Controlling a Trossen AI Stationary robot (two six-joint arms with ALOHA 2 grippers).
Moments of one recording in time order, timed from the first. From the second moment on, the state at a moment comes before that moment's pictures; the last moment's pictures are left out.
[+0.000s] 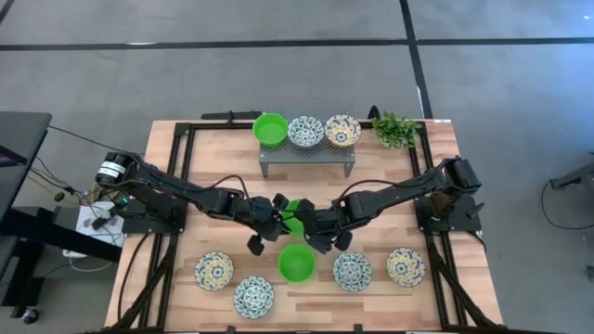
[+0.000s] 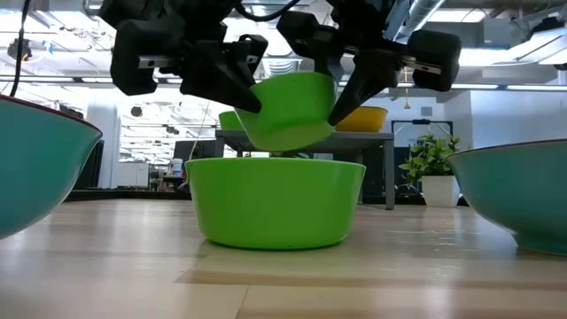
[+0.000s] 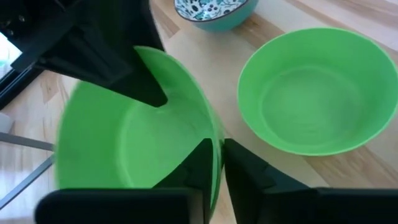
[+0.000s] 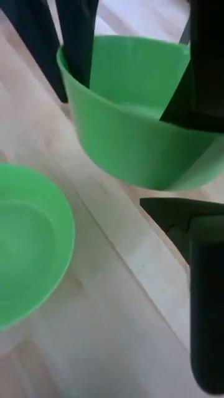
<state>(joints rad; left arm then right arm) -0.21 1.54 0.87 -0.01 -0.03 0.60 0.26 1.79 1.36 -0.66 0.17 -0.86</state>
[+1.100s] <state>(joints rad) -0.06 1.14 0.87 -0.09 -0.36 0.45 0.34 1.12 0.77 -0.41 0.18 -0.05</state>
